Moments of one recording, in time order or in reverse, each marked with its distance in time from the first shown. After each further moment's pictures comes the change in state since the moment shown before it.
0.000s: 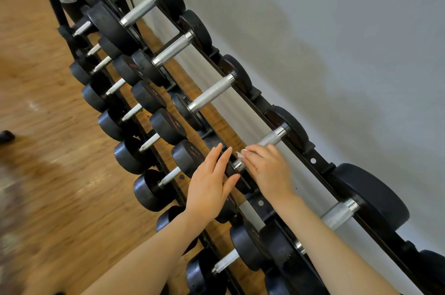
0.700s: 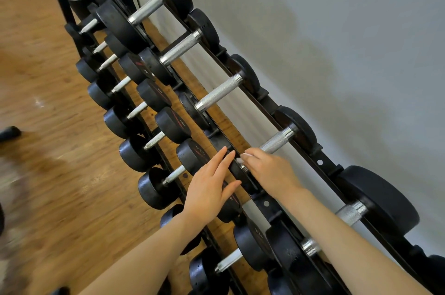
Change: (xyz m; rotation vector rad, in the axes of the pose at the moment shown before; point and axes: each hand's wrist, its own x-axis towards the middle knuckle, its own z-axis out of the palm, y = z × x) left_hand -0.007 -0.019 -0.004 -0.036 -0.009 0.068; right_hand 0.010 -0.004 -0.006 0.001 -0.260 -0.186
